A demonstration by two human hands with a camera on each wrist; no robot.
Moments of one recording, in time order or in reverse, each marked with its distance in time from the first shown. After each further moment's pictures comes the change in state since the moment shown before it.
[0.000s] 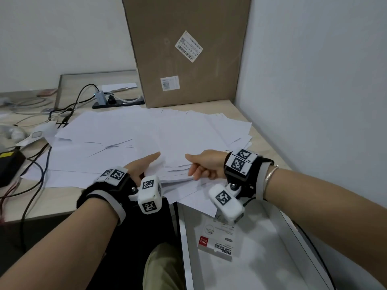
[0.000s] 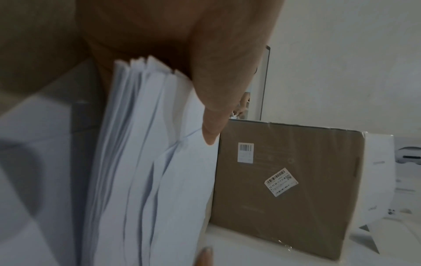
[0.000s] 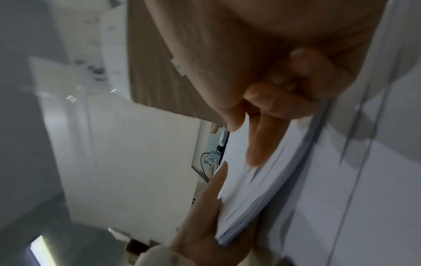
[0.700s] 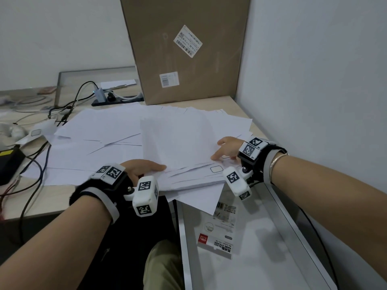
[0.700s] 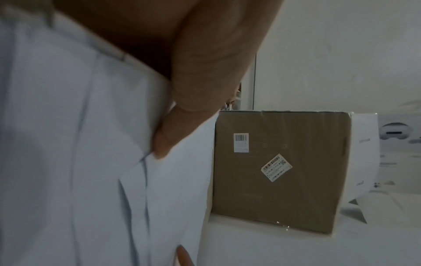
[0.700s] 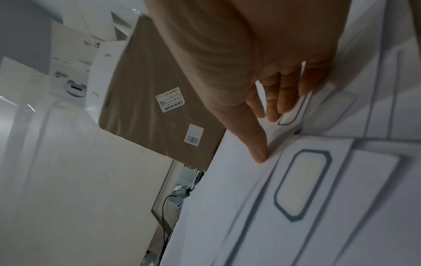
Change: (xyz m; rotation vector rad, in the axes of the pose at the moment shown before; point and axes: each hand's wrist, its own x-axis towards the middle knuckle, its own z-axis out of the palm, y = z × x) left_hand 0.004 0.000 -0.011 0.221 -0.096 -0.103; right_hand 0.035 0.025 -0.074 -0.333 0.330 0.052
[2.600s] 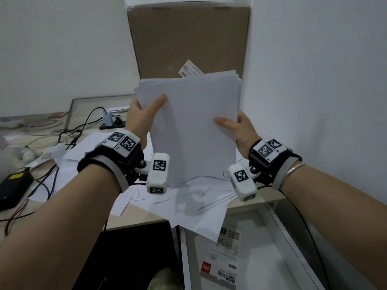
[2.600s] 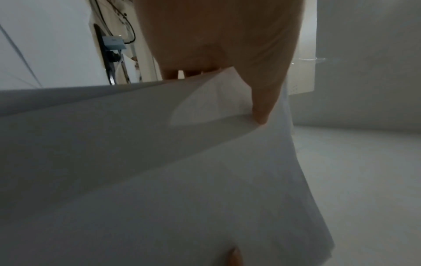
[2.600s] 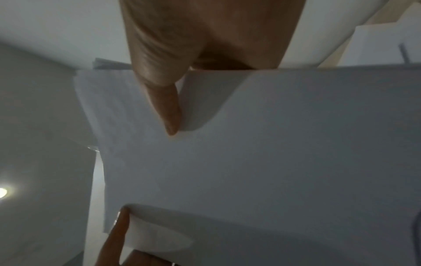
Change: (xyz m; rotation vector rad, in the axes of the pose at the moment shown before) left_hand -0.052 0.127 -0.012 -0.515 0.324 1.050; right_hand -0.045 -0.055 -0.056 1.085 0.267 -0.600
